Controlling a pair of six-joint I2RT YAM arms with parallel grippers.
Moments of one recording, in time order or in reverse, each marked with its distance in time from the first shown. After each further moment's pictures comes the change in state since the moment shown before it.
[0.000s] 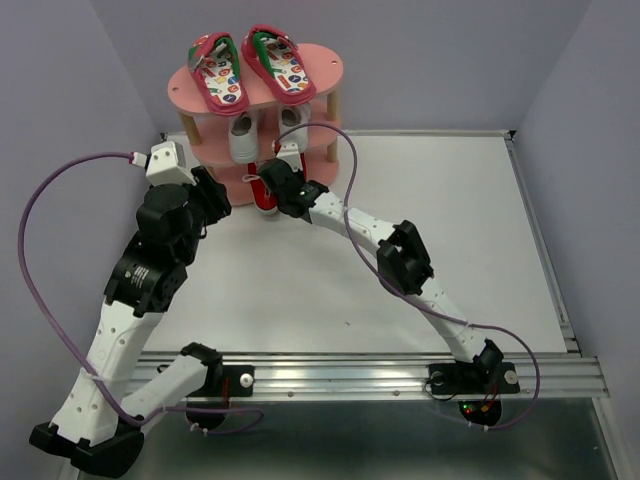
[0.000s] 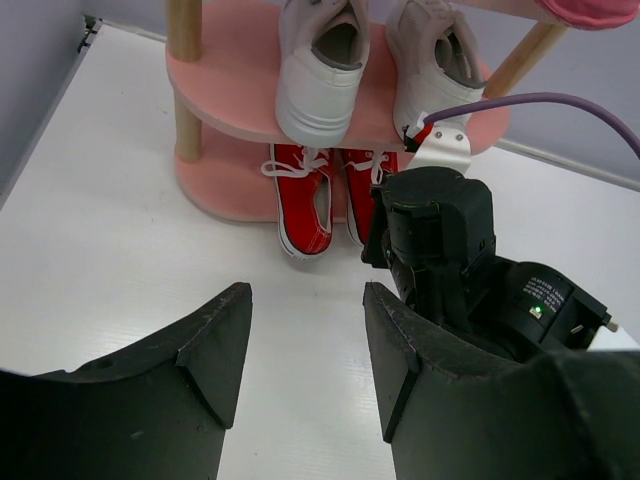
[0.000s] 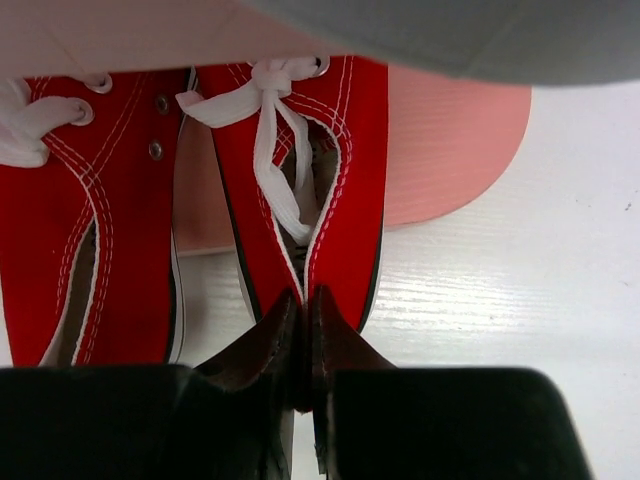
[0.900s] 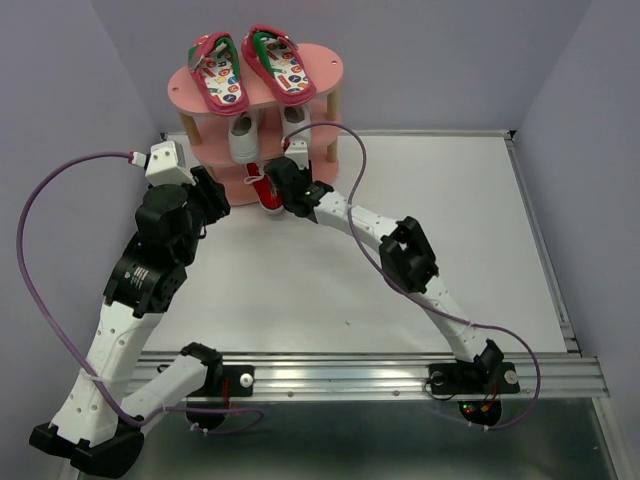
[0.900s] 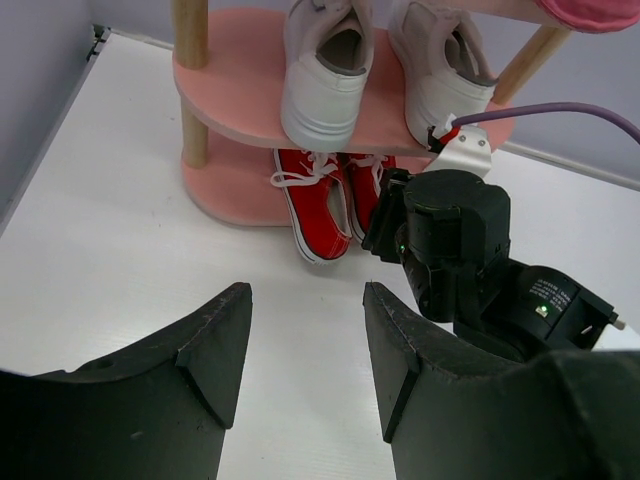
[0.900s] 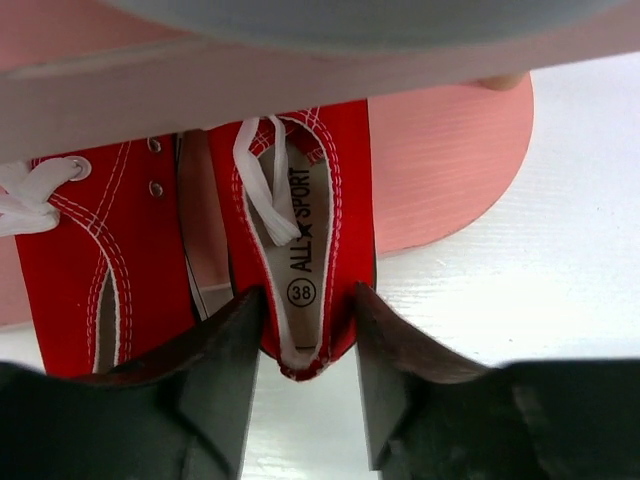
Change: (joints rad) left arm 0.000 -0.005 0.000 0.006 -0.010 0.023; right arm -0.025 -0.021 -0.090 0.135 -0.008 0.053
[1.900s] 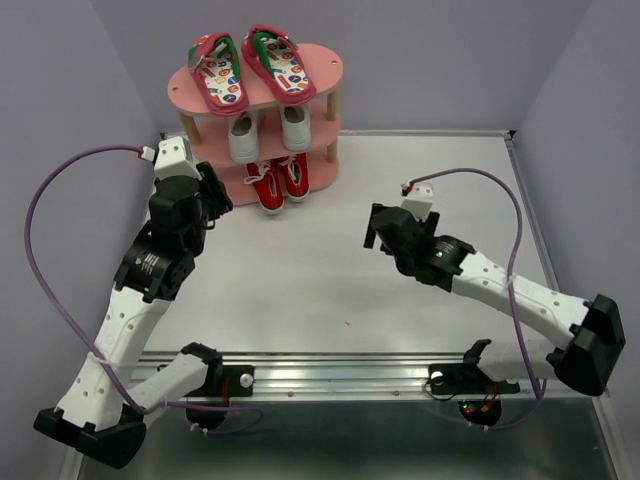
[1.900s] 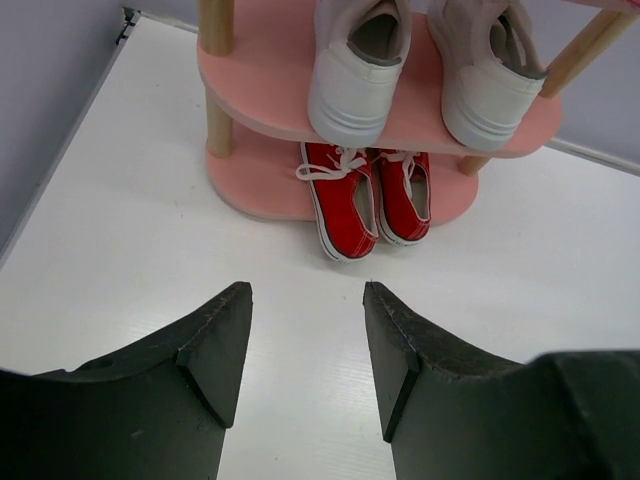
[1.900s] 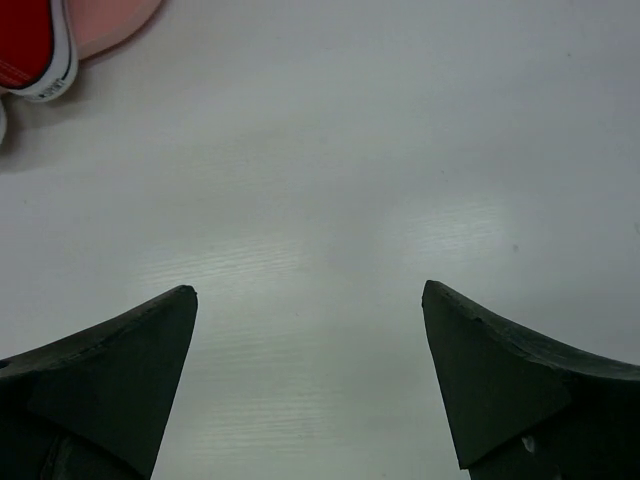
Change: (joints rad) left arm 0.000 0.057 0.001 0.000 -0.057 0.000; right arm 0.030 -1.256 -1.276 -0.091 0.018 0.278
